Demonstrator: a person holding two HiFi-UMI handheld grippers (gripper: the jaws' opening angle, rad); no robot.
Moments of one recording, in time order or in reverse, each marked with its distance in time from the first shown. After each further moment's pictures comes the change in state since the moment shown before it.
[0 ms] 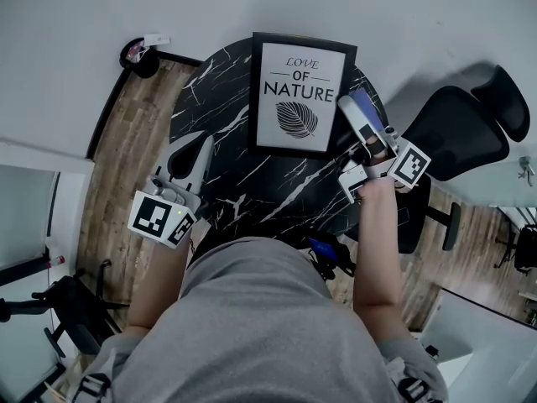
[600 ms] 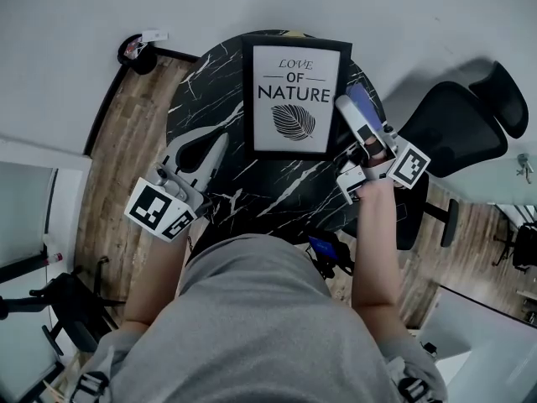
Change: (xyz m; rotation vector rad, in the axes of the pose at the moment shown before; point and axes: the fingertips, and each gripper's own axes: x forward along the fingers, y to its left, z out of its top) left arm 0.022 -0.029 0.016 -0.063 -0.029 -0.185; right arm 0.003 0.008 0.002 0.014 0.008 0.012
